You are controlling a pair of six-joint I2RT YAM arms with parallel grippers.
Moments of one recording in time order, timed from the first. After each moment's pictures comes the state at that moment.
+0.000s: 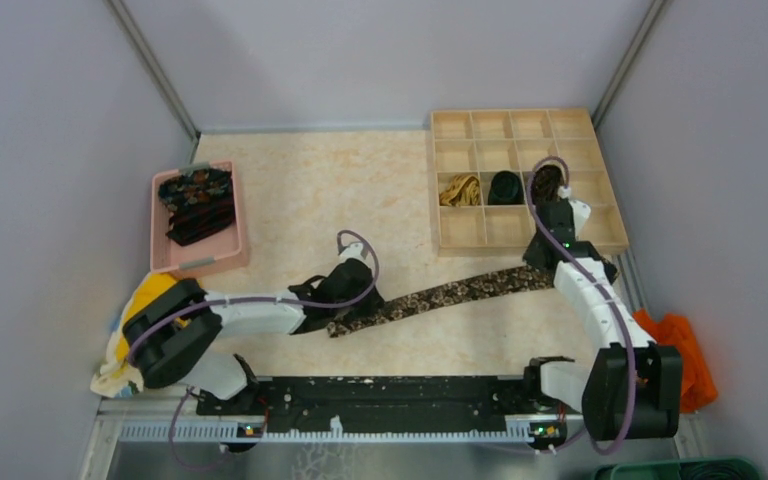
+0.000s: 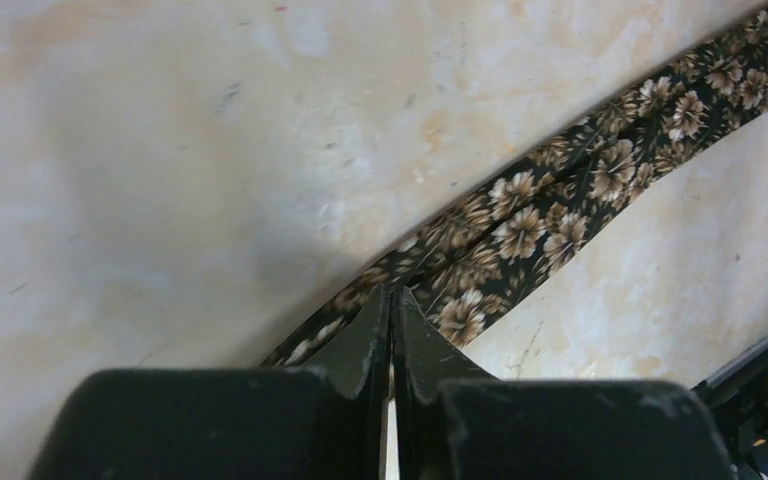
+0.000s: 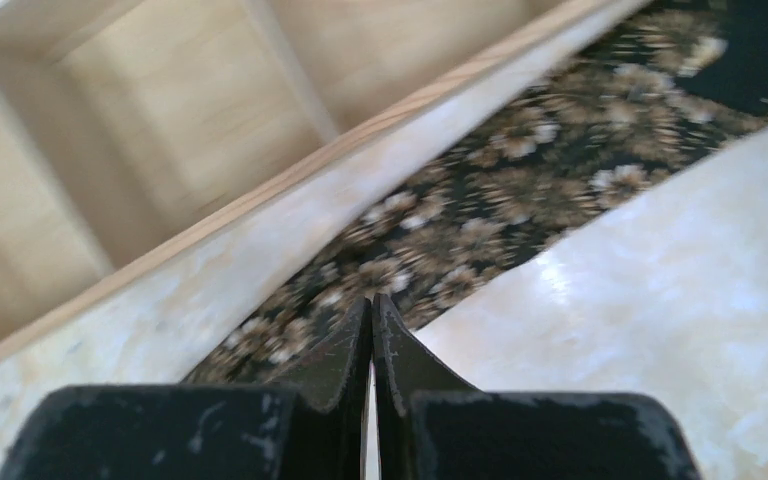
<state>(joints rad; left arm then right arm) -0.96 1.52 0.58 0.21 -0.15 -0.88 0.00 1.16 0.74 -0.52 0.31 0.48</state>
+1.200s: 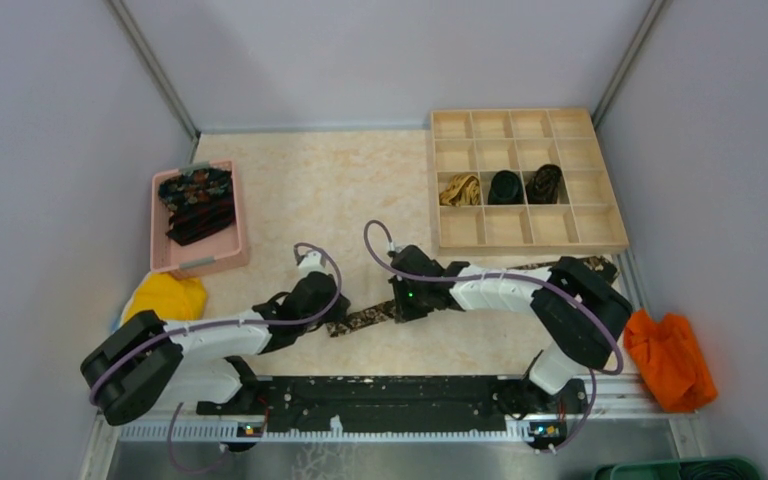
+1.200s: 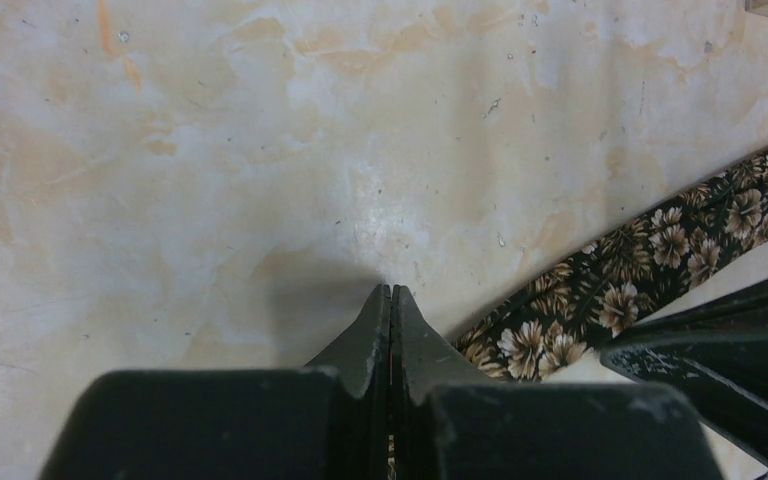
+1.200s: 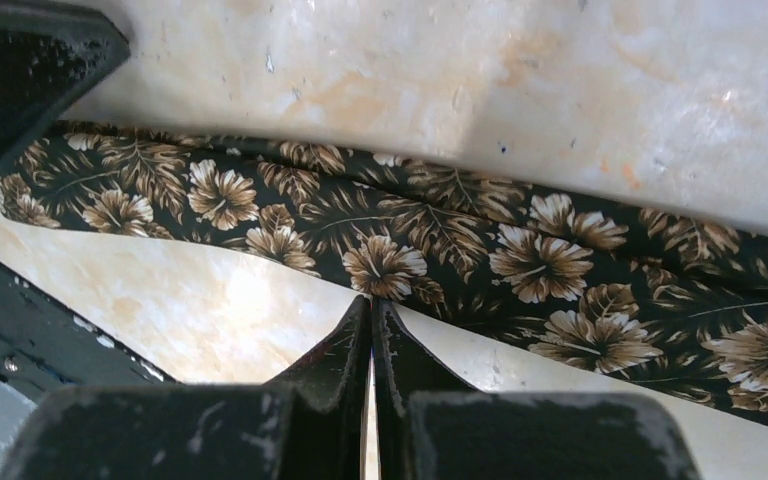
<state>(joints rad) -0.86 1.23 0.32 0.18 -0.32 -0.85 0.92 1.56 0.77 -0.24 -0.10 0.61</state>
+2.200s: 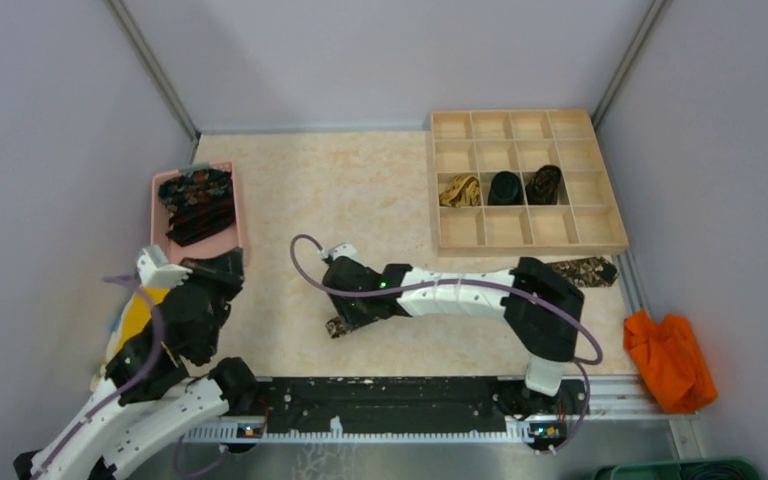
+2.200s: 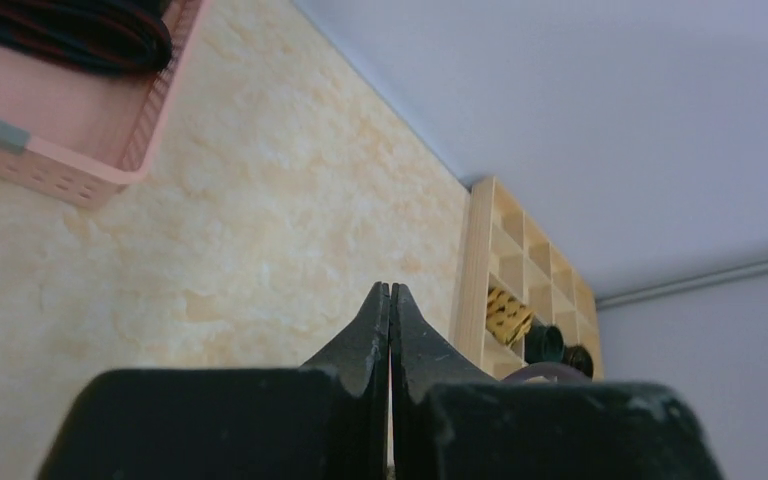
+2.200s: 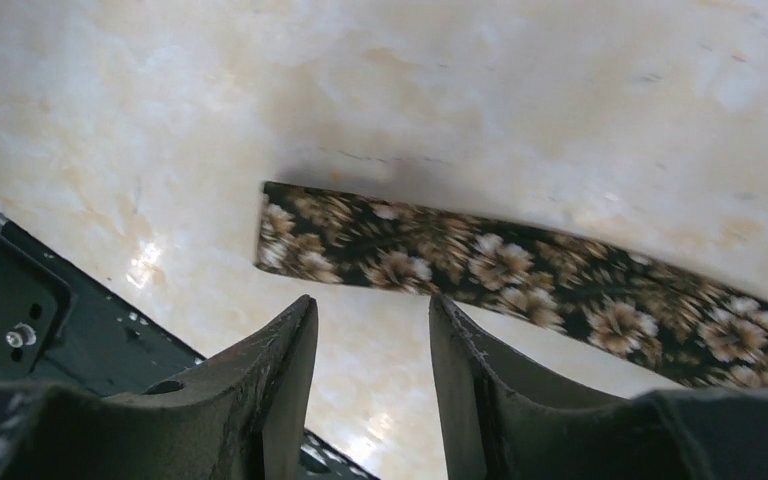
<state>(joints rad) -0.86 0.36 0.73 -0.59 -0.93 -1.01 1.18 1.71 1.17 -0.45 0.18 0.57</state>
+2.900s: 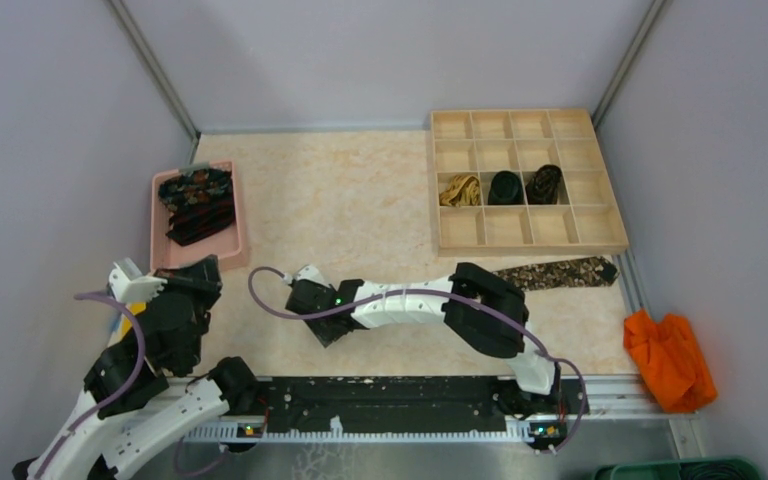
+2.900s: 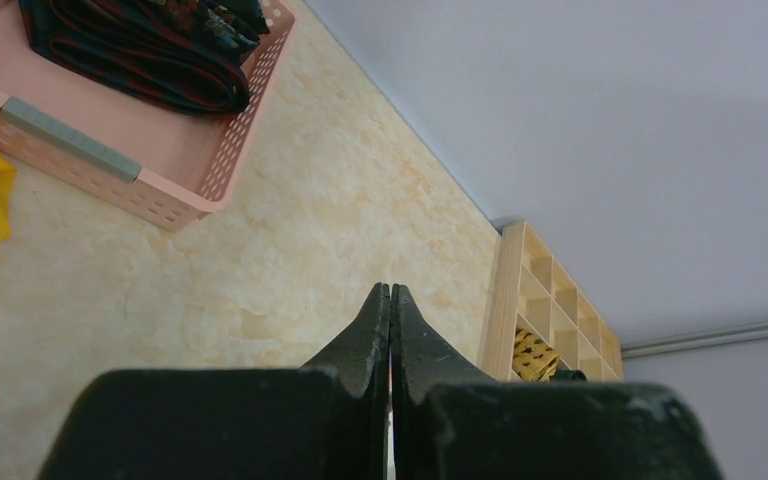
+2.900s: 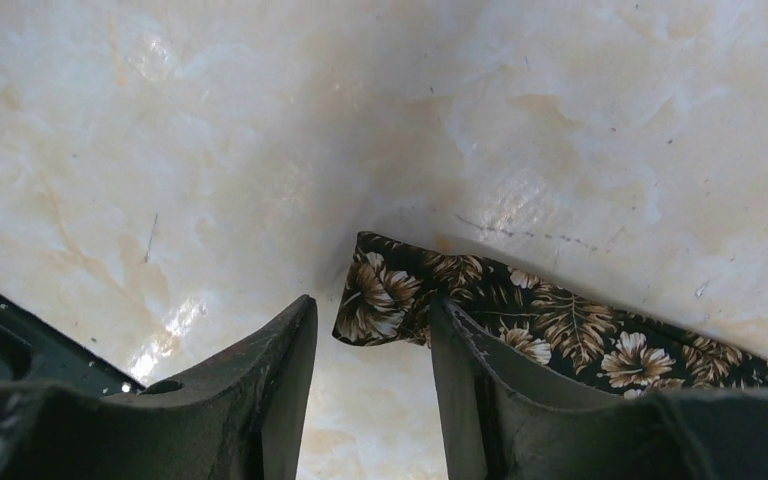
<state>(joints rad) -0.86 0.29 0.84 -0.84 -1.08 -1.09 1.30 2.04 1.46 -0.53 0.24 0.49</state>
